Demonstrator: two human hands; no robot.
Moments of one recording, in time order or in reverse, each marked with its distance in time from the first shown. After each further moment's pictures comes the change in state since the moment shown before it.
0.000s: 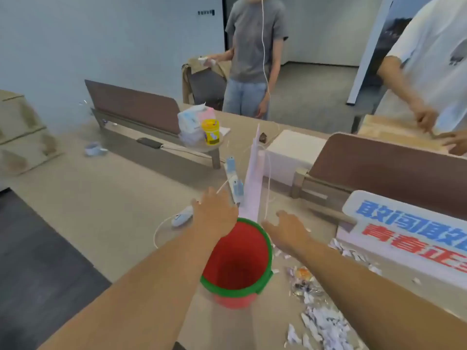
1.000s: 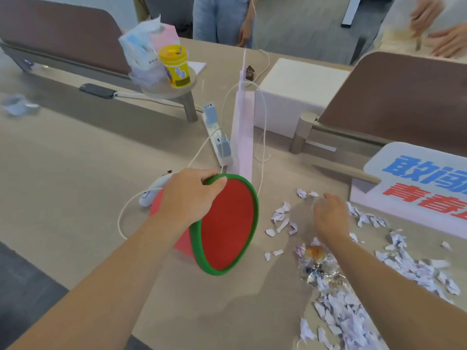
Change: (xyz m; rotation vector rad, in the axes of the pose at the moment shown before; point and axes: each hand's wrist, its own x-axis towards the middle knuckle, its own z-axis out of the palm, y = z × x) left_hand 0.068 -0.020 0.046 -0.658 -0.007 0.039; right_hand 0.124 0.165 0.063 0.037 0.355 0.280
